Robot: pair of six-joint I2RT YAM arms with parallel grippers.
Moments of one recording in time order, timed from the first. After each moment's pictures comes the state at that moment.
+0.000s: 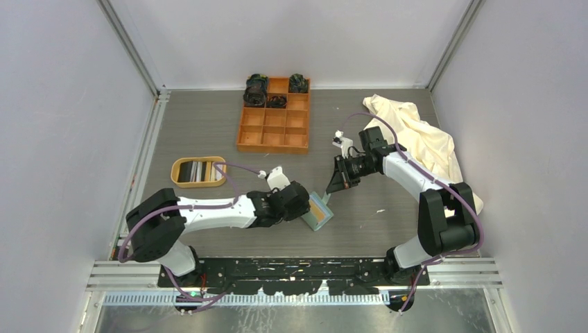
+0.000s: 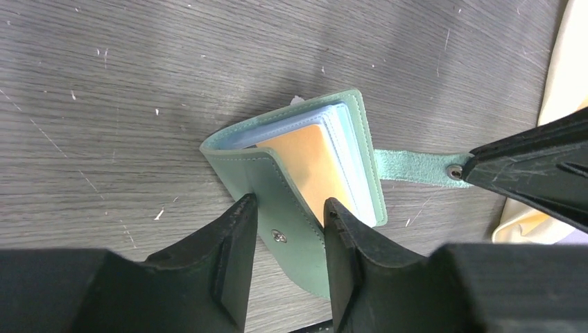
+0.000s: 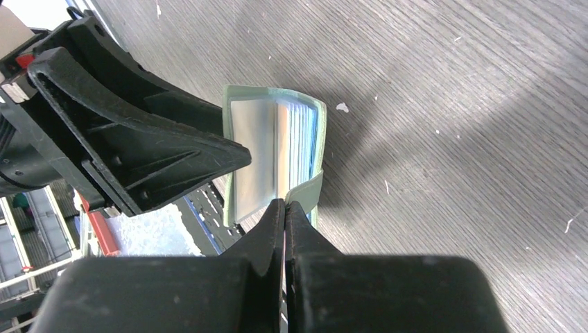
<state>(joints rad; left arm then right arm) -1.12 1.58 0.90 -0.23 -0.41 -1.38 0.24 1.50 0.94 -0.61 -0.83 -0.06</state>
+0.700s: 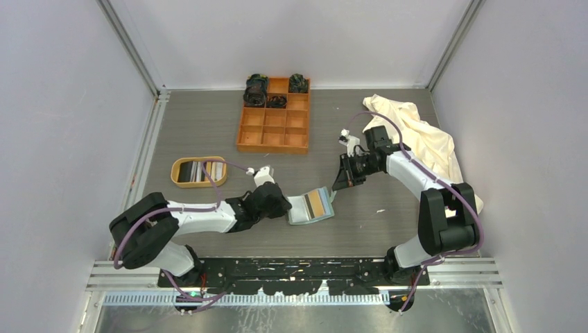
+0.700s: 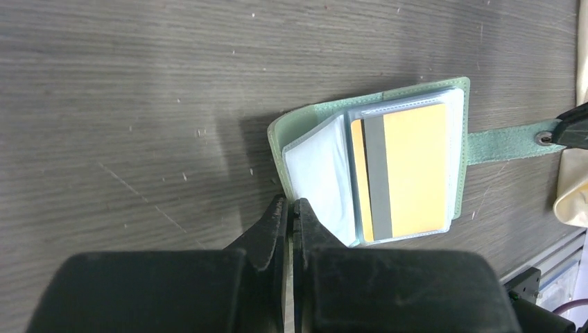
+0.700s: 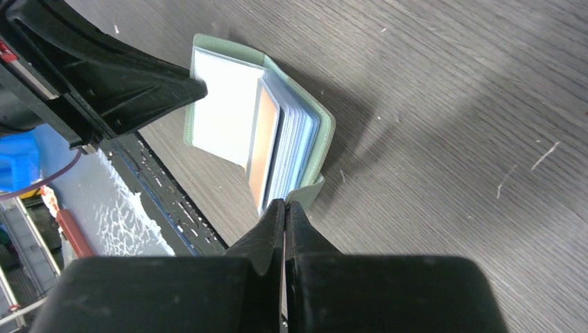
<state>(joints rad) -0.98 1.46 0.60 0.12 -0.30 -1.07 0.19 1.50 0.94 -0.61 -0.75 -0.05</state>
